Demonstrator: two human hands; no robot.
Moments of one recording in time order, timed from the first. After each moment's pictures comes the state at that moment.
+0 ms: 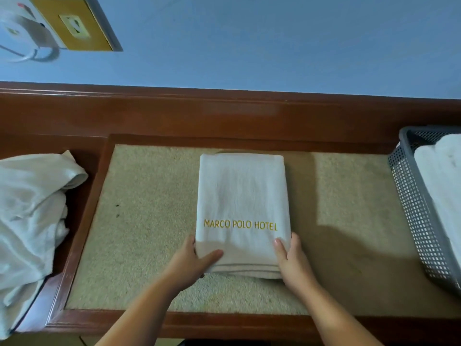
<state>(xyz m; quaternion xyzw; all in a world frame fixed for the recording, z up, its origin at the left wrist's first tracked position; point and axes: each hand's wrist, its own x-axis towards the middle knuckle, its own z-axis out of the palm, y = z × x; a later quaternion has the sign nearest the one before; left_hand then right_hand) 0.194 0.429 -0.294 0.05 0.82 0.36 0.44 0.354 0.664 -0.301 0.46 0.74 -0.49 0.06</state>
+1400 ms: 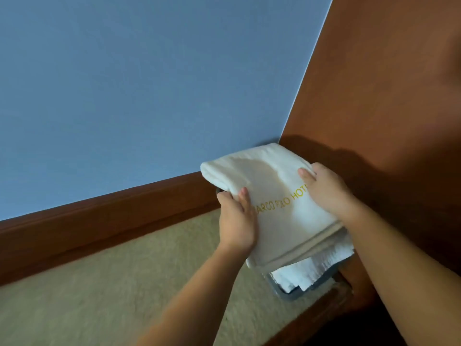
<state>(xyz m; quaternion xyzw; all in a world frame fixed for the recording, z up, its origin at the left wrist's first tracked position) 0.389 0.849 -0.029 0.28 0.66 0.63 0.29 0.539 1.029 0.006 0.55 0.80 -0.16 -0.16</state>
